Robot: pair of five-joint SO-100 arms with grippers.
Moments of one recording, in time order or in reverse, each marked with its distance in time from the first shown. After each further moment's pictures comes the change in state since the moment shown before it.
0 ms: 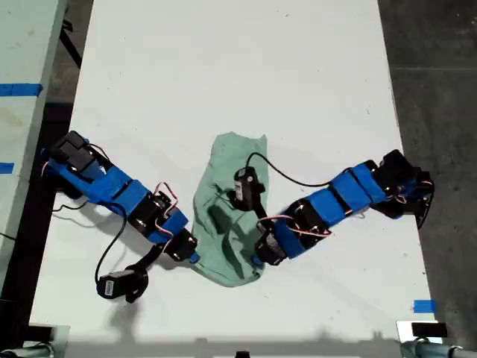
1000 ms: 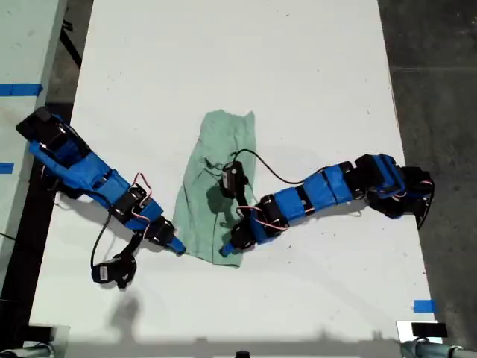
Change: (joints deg) arm 0 2.2 23.1 59.5 -33.8 -16.4; arm 1 9.5 -18.5 -0.4 -11.3 3.2
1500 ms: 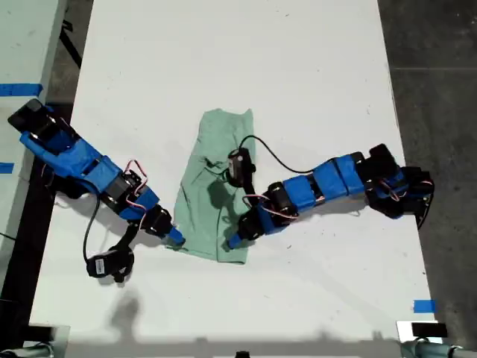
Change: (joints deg) arm 0 -1.8 9.1 -5.6 16.0 -2.4; arm 1 1.6 10.6 4.1 8.3 -0.4
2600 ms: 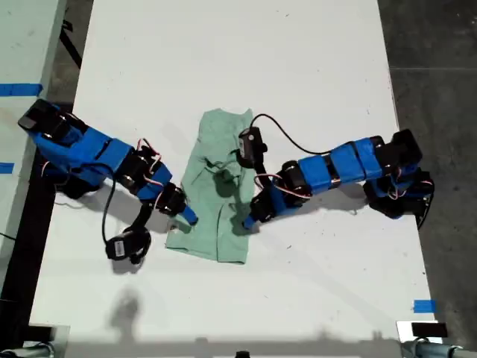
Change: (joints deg) arm 0 -8.4 -4.3 -23.8 24.7 7.6; arm 1 3.6 17.8 16.5 3.4 -4.7
